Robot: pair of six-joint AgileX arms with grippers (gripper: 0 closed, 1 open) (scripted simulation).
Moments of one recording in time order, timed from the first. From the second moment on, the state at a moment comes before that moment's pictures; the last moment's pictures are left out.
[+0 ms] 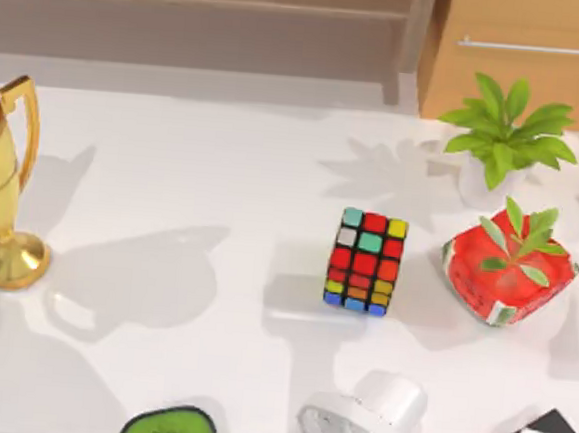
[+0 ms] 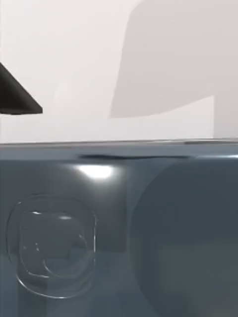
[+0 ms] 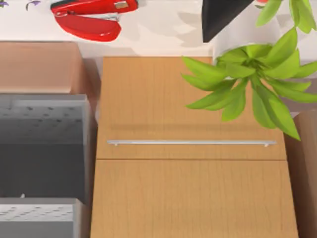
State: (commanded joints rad) left arm 0.49 1.81 1.11 -0.85 0.01 0.64; right arm 0.00 0.00 0.00 0.00 0.00 0.00
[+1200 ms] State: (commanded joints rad) left arm 0.49 1.89 1.04 -0.69 0.01 0.64; right arm 0.00 0.00 0.00 0.00 0.00 0.00
